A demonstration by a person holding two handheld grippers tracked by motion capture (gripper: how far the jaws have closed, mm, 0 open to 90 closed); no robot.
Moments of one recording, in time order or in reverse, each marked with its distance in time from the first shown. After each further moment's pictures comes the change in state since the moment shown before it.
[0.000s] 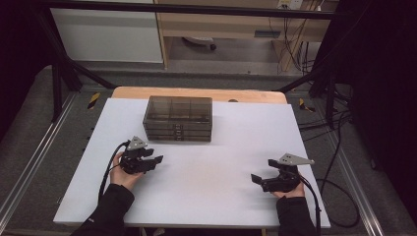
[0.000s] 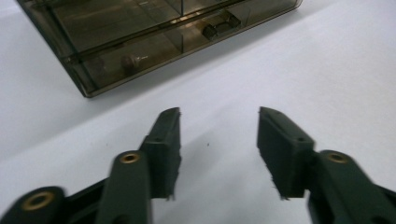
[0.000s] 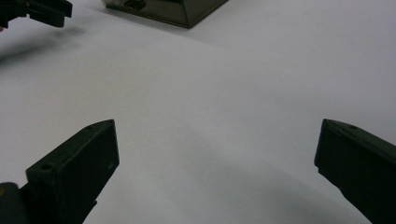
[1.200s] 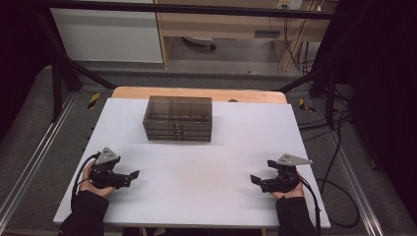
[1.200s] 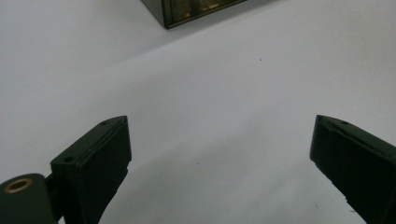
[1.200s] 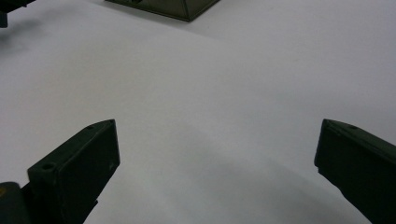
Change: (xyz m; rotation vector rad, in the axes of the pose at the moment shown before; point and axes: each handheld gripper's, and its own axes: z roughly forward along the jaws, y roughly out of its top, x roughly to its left) left arm 0.032 -0.046 -0.059 0.011 0.065 0.011; right arm 0.001 -0.001 0.003 0.021 -0.002 -0.005
